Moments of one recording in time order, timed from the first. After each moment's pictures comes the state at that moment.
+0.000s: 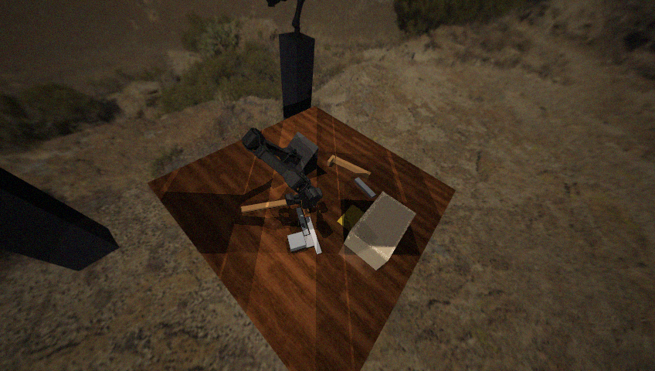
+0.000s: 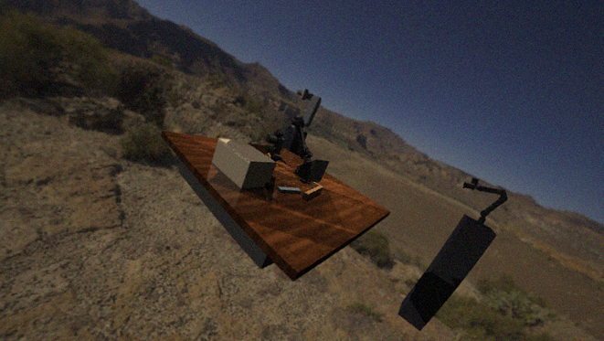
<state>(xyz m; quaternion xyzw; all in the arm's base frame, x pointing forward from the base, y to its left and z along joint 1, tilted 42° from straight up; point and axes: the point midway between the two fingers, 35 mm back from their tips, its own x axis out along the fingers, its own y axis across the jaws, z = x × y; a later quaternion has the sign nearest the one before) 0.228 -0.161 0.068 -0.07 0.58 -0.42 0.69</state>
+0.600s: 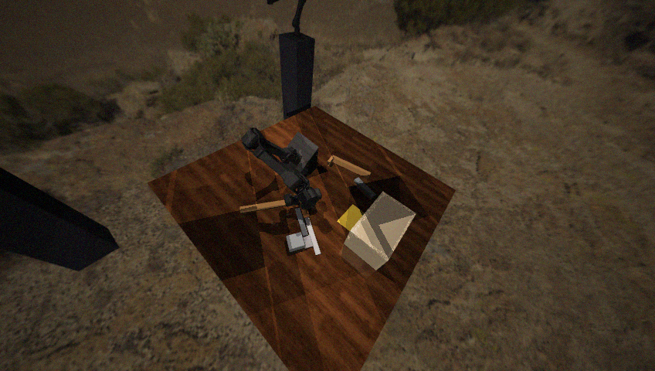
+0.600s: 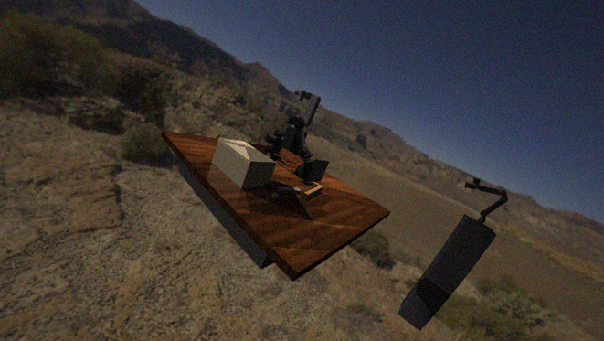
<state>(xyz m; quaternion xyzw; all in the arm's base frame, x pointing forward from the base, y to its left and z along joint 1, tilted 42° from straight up) 0.227 -0.166 0.072 -0.06 0.58 -0.43 0.69</state>
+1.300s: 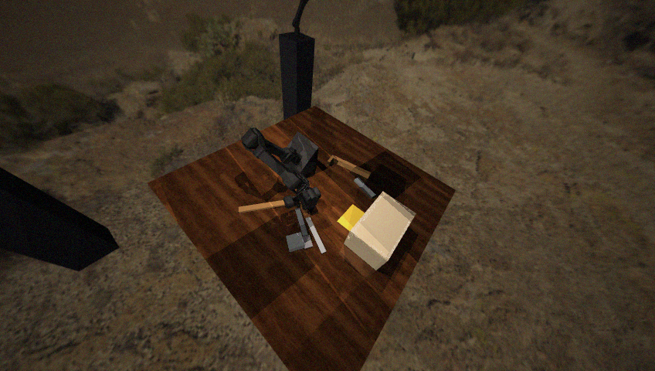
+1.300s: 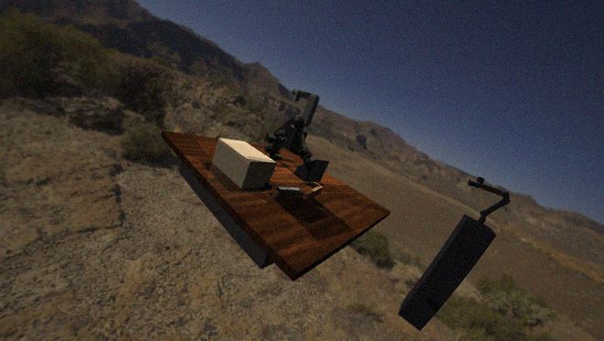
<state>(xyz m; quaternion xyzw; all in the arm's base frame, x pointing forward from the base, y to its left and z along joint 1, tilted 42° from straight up) 0.227 -0.169 0.074 -0.11 0.61 -0.39 0.68</state>
